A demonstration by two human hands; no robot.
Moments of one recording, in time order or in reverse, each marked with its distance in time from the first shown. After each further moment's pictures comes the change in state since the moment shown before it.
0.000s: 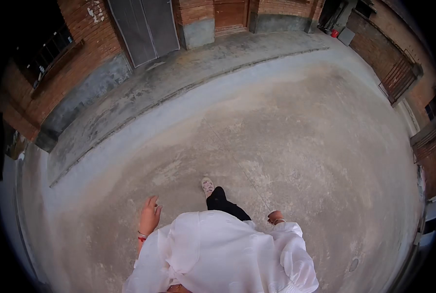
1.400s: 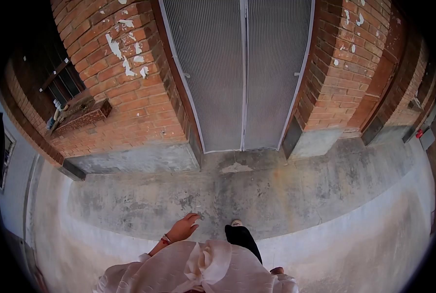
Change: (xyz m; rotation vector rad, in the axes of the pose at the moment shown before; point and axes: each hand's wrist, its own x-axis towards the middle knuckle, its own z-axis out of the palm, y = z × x) left_hand 1.310 -0.422 -0.341 -0.059 -0.082 0.015; right_hand 0.709 -1.127 -0.649 0.594 -0.139 0.235
